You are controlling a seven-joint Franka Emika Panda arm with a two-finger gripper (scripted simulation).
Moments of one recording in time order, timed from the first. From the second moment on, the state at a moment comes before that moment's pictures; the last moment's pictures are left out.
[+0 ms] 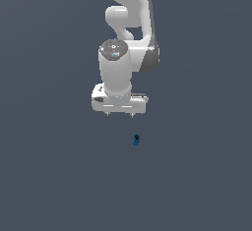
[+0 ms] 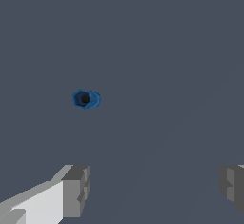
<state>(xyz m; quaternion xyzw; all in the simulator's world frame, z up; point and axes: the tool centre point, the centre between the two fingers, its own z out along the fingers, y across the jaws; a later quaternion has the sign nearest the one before) 0.002 -0.024 0.166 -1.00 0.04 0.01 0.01</state>
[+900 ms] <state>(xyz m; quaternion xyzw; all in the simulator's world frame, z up) 0.011 -0.024 0.169 -1.00 0.02 0.00 0.00</state>
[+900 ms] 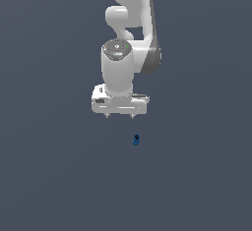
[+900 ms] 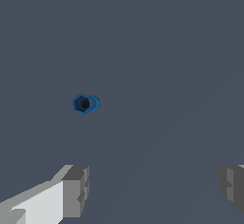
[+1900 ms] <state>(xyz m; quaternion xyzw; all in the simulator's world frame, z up) 0.054 0.043 0.100 -1.00 0.05 0.00 0.00</state>
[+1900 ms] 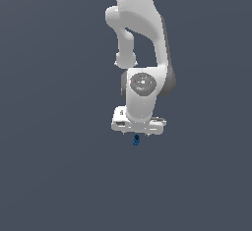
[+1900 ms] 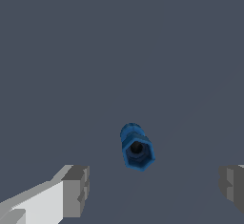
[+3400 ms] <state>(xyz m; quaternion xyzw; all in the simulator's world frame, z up) 0.057 0.050 0.043 -1.00 0.06 0.00 0.00</state>
